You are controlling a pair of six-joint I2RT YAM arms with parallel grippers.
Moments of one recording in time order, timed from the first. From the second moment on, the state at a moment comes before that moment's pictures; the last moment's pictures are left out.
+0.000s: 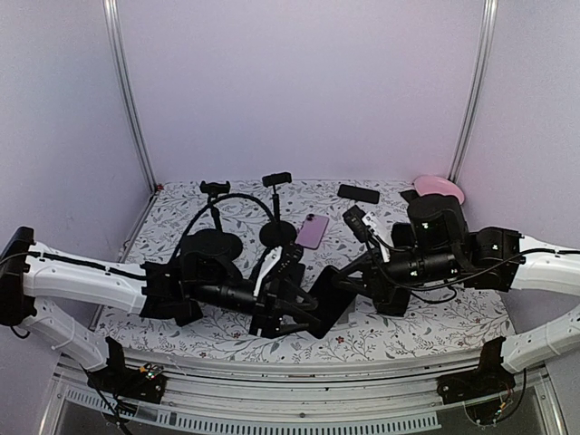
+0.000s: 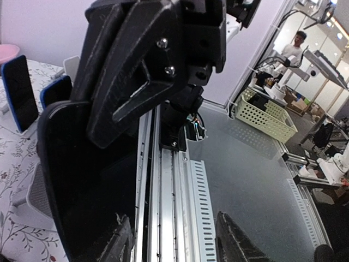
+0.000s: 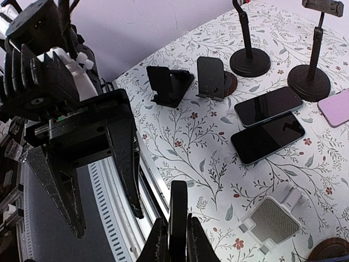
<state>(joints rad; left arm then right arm) -1.15 1.37 0.74 0.40 0.52 -0.26 1.08 1.12 0.94 -0.33 -0.19 0.31</state>
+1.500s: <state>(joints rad) -1.05 1.64 1.02 0.22 0.86 -0.14 1.08 1.08 0.96 -0.49 -0.28 0.18</state>
